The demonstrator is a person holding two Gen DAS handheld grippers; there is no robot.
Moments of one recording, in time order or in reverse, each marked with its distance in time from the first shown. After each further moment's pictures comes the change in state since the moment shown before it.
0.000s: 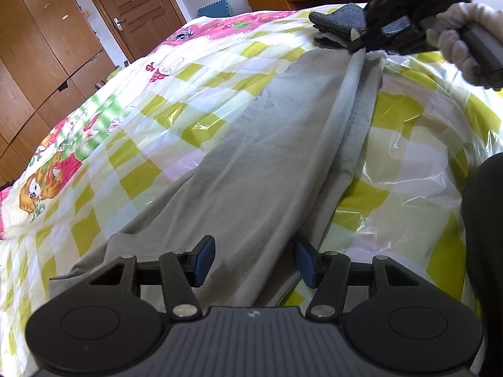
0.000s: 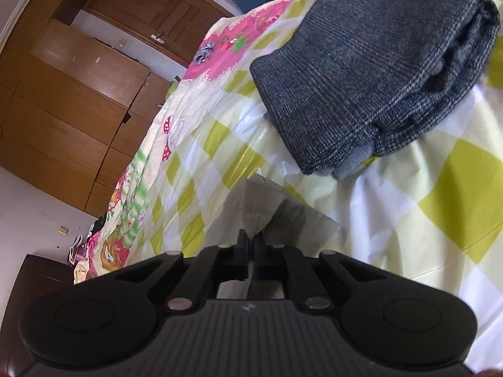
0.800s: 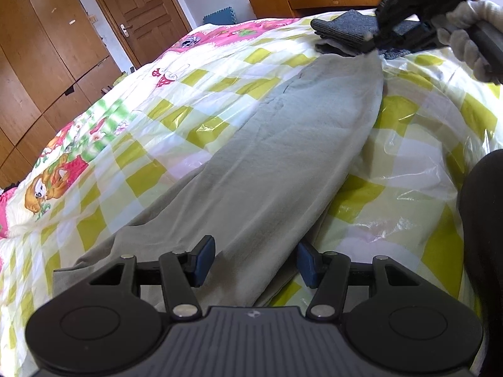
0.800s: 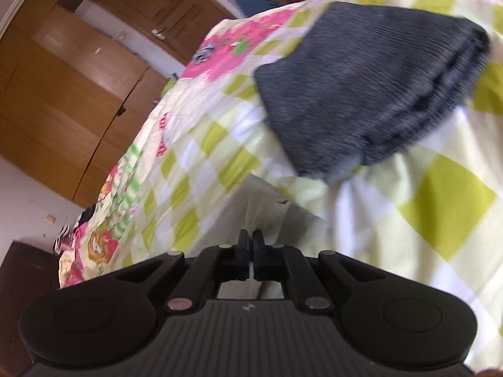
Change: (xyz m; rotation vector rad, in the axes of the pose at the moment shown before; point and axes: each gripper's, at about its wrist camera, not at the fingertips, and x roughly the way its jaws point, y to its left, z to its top) left arm -0.007 -0.001 -0.009 -0.009 -0.035 0.015; right arm -0.006 0.016 0.002 -0.077 0.001 -0.046
